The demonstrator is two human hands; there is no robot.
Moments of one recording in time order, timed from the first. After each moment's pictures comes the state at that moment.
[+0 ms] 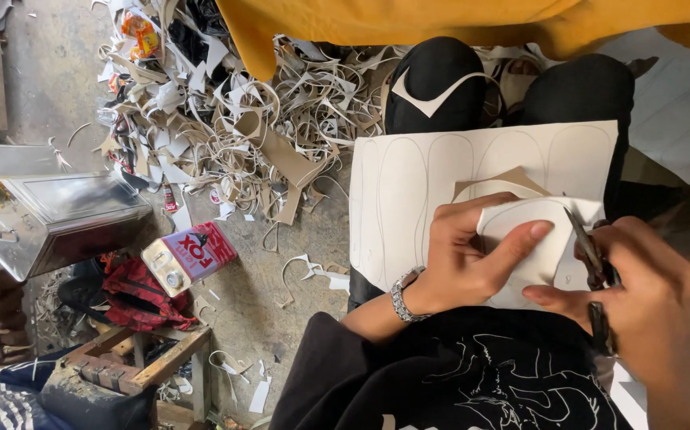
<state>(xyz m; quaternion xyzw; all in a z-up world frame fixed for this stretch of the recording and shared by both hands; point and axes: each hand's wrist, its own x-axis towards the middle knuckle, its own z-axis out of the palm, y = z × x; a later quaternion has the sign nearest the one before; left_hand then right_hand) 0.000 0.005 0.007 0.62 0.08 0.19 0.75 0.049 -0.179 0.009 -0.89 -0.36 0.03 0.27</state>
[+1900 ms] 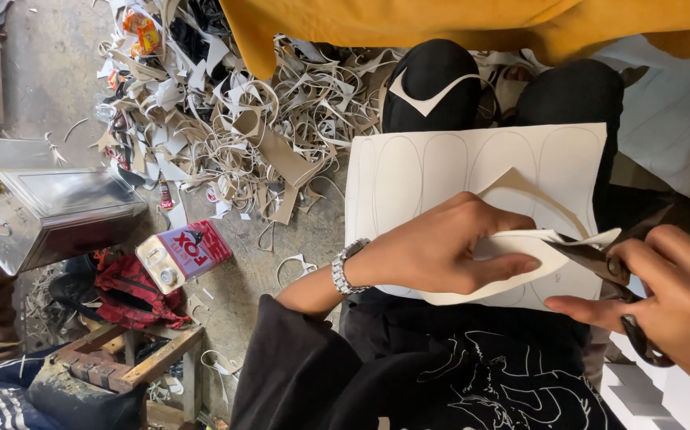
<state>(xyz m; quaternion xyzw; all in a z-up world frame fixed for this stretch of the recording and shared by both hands) 0.014 0.066 0.034 0.71 -0.17 -0.12 0.67 0.076 -0.225 0.018 -0.87 -0.48 0.04 0.08</state>
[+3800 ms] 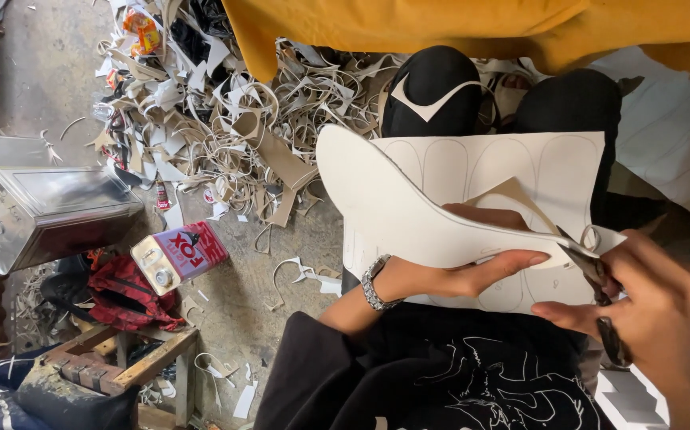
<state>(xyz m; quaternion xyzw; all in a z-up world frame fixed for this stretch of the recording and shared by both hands) -0.010 0.035 -0.037 0.93 -0.30 0.22 0.04 0.059 -0.206 -0.001 -0.88 -0.41 0.01 0.25</state>
